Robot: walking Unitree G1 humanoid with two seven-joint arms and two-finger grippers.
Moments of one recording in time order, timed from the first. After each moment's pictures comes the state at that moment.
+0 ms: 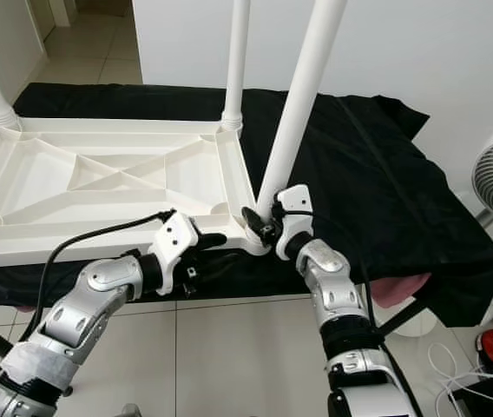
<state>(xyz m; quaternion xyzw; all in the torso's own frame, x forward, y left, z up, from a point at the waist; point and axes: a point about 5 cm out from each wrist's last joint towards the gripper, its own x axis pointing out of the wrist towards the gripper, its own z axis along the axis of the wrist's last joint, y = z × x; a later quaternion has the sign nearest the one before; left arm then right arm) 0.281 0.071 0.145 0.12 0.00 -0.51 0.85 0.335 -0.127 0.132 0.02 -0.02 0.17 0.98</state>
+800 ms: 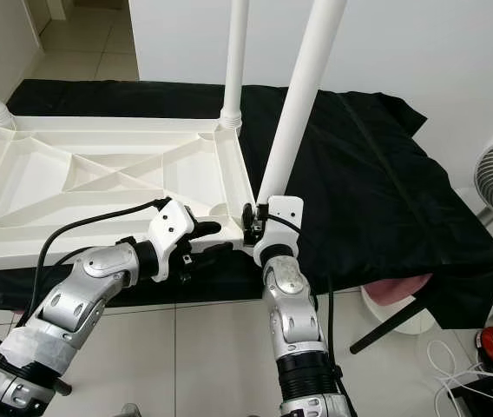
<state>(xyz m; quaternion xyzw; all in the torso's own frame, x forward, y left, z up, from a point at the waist) 0.293 0.077 0.152 0.13 -0.01 -0.50 0.86 0.313 -0.110 0.138 0.05 -0.02 0.06 1.00</state>
